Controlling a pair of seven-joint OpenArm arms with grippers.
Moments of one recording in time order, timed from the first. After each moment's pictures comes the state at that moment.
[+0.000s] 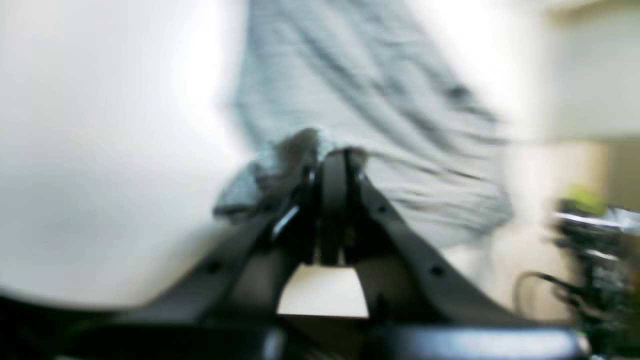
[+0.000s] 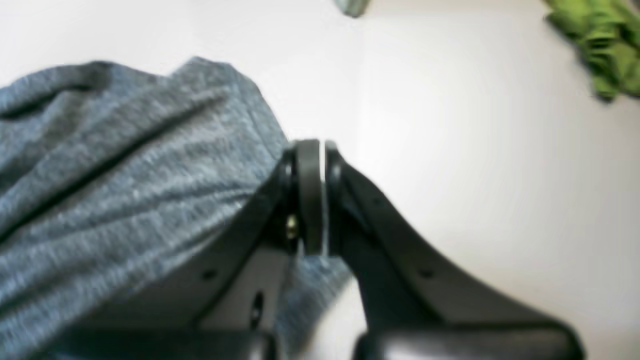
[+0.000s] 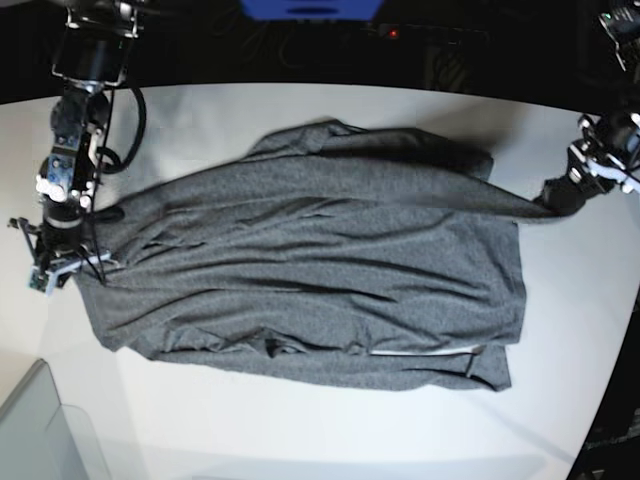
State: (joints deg) left arm 23.5 -20.0 -40.7 116.7 -72.1 -1.2 63.4; right arm -0.1 11.1 18.5 82.8 0.1 -6.5 -18.1
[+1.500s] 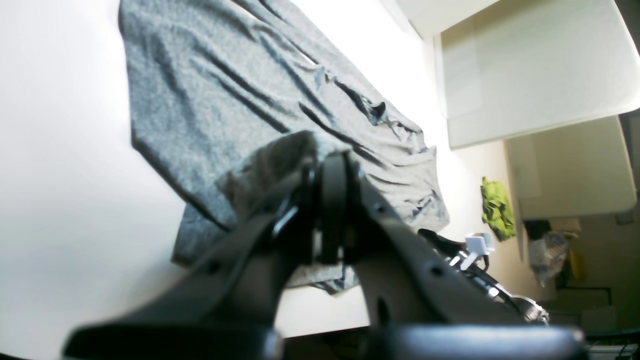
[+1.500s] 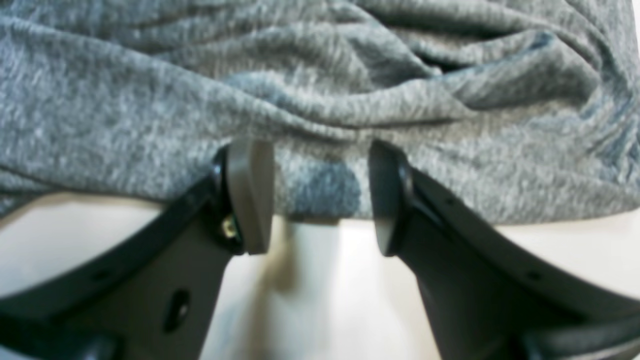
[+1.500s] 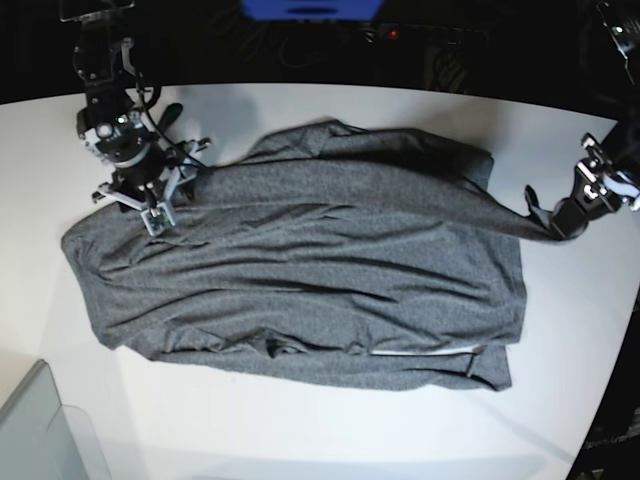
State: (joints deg) left arm 20.4 -20.7 -40.4 115.9 -79.1 -1.1 63.8; right arm -14.1 14.6 0.8 96.5 -0.5 17.4 -35.6
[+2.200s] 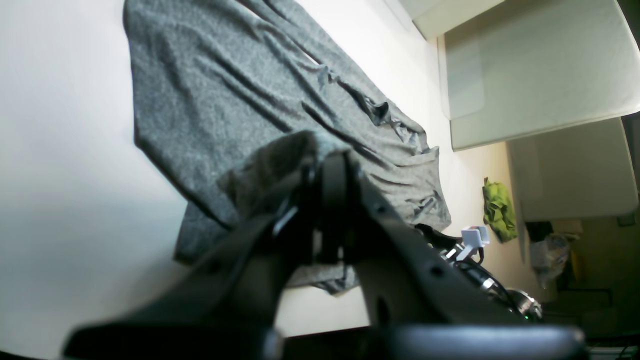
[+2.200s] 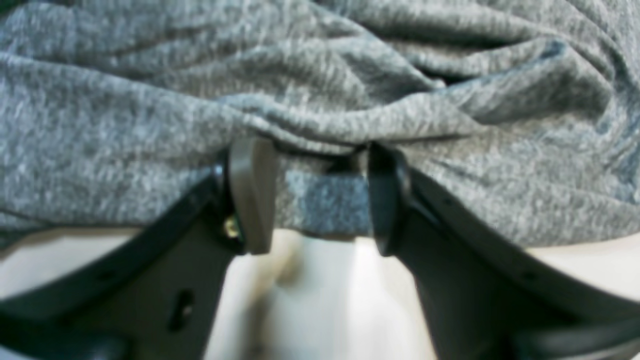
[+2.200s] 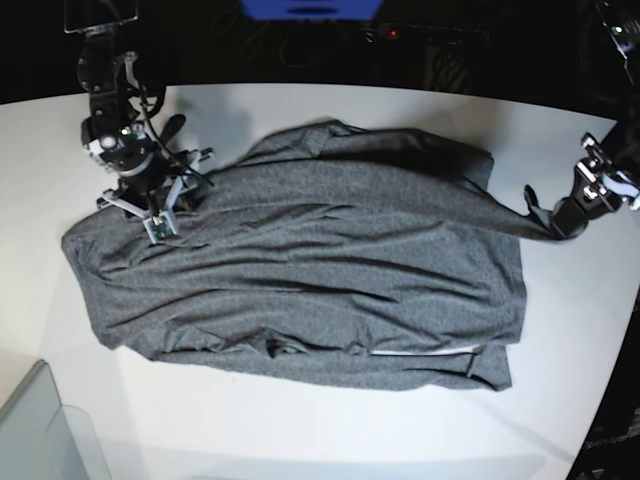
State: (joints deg) left arm 20.4 -20.6 -40.4 115.9 -78.8 -1.0 63.8; right arm -11.2 13.7 0.7 91.9 -0.1 17.4 -34.2
